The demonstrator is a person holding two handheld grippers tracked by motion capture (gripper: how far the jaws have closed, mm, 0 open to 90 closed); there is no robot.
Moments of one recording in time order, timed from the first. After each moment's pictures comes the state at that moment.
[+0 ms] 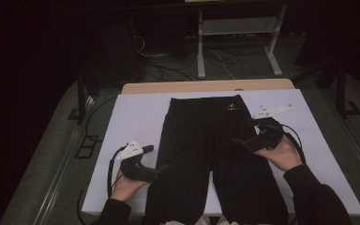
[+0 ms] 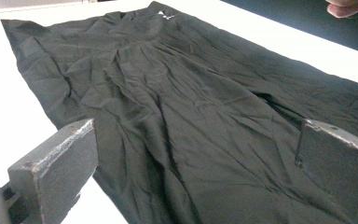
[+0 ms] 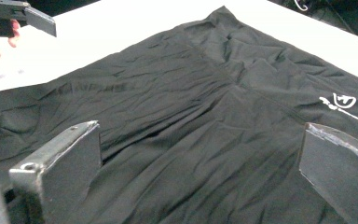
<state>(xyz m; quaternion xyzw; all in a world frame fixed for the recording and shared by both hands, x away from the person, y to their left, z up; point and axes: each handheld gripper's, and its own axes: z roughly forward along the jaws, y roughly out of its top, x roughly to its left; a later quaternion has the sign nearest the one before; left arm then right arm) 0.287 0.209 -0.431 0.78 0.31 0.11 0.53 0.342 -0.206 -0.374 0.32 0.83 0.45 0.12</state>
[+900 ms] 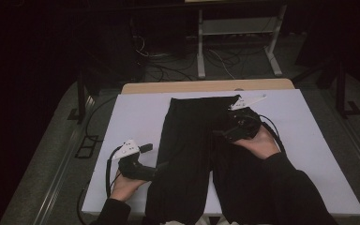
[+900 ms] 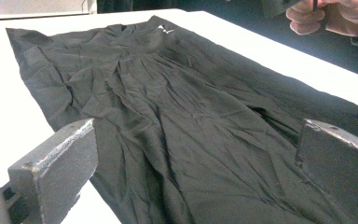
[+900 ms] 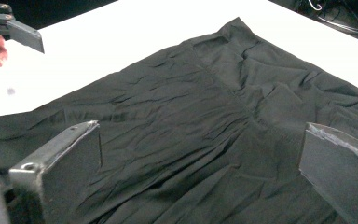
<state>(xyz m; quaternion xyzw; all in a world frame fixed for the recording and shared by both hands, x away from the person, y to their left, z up) 0.288 0.215 -0.429 0.76 0.32 0.11 0.55 0.378 -0.158 -0.372 0.31 0.83 0.44 0.11</state>
